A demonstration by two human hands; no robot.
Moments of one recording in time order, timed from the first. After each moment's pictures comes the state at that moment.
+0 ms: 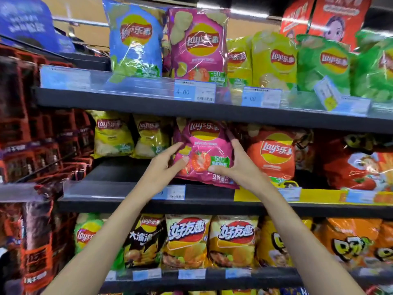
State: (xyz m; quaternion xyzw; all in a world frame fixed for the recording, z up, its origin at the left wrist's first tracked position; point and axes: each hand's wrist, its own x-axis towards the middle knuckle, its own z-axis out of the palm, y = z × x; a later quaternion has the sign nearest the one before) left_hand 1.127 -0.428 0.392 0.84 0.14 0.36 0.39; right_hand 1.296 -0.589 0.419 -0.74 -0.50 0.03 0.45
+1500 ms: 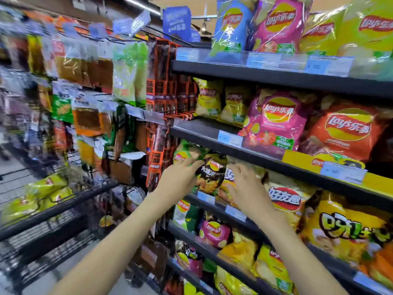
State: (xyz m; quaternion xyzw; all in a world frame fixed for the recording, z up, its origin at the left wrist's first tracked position) left_hand 0.993 -0.576 0.288 0.87 0.42 0.25 -0.08; right_hand 1.190 -0.667 0.307 -0.67 -0.71 -0.08 0.21
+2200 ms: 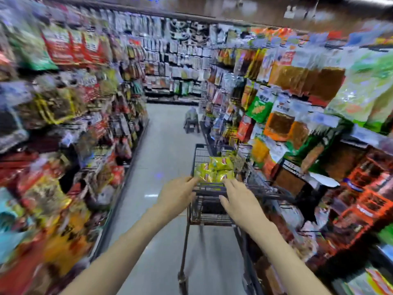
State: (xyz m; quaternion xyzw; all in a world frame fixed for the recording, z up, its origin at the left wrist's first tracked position) left_hand 0.551 -0.744 0.227 0.58 0.79 0.17 -0.08; right_hand 0.729 -0.642 0.247 -0.30 -0.94 0.02 0.14
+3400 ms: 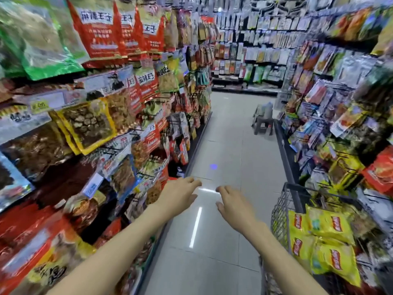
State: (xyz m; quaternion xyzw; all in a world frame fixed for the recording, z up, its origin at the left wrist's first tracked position) left_hand -0.008 -0.587 0.178 0.47 0.88 0.05 -0.05; right_hand 0.114 -0.423 0.147 -0.13 -0.99 0.09 0.07
